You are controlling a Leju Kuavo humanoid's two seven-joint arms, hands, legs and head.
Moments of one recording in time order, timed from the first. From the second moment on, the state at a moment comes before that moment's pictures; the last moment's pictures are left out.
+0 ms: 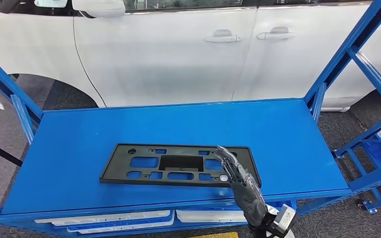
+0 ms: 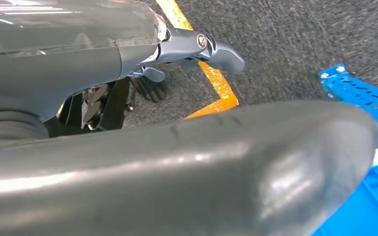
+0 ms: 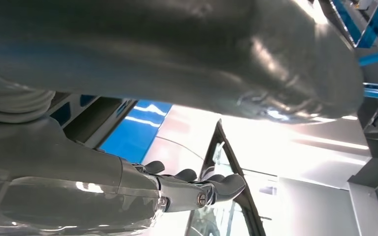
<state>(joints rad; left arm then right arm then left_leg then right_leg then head) -0.07 -0.07 1.25 -0.22 -0.09 -0.07 -0.32 0.09 -0.12 0.28 -1.68 0.04 0.28 -0.69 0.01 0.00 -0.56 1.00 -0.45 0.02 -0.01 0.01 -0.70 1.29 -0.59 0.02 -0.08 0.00</state>
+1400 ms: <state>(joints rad) -0.09 -0.07 1.21 -0.22 -0.09 -0.09 -0.43 0.02 -0.30 0.53 -1.76 0.34 -0.20 -0.69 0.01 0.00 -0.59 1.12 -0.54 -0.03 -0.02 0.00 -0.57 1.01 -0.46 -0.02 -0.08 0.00</state>
